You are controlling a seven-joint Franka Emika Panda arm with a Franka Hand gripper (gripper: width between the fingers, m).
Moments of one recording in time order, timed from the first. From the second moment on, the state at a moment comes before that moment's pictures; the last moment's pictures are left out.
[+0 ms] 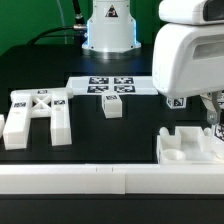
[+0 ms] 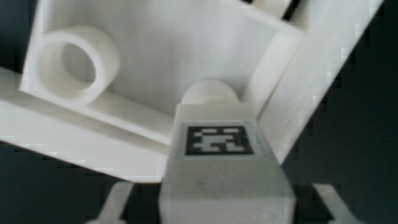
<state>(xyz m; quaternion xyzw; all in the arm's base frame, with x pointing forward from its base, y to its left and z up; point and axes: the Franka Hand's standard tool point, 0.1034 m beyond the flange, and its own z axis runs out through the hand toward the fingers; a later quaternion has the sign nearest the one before) 0.678 0.110 0.081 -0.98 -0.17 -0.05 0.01</state>
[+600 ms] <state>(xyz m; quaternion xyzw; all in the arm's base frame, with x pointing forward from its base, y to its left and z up) 0.678 0.106 0.080 -1.00 0.05 -0.04 0.03</state>
